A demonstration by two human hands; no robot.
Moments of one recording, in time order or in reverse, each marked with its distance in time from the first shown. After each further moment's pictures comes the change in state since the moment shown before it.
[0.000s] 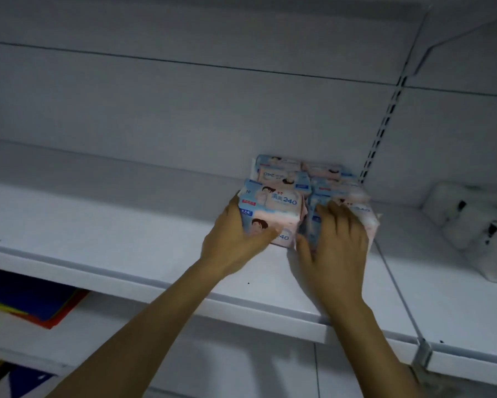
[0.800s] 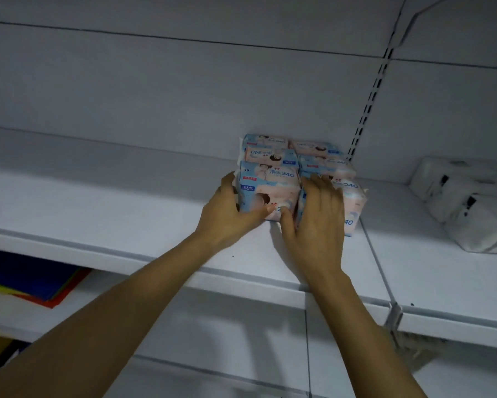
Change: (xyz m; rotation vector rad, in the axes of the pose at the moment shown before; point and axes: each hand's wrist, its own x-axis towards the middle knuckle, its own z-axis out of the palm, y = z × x) left_hand -0.002 0.003 0.009 0.075 0.008 0.054; right_hand -0.001 -0.009 -0.010 0.160 0.049 -0.005
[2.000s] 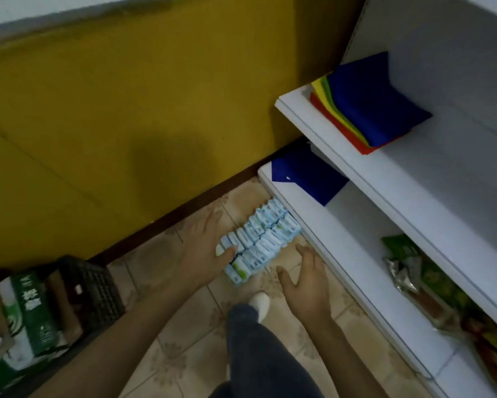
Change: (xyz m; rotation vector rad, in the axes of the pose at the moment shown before) left_hand -0.579 -0.417 -0.404 0.316 0.253 -0.777; right_hand -0.516 -0.479 0.139 0.339 -1.298 0.070
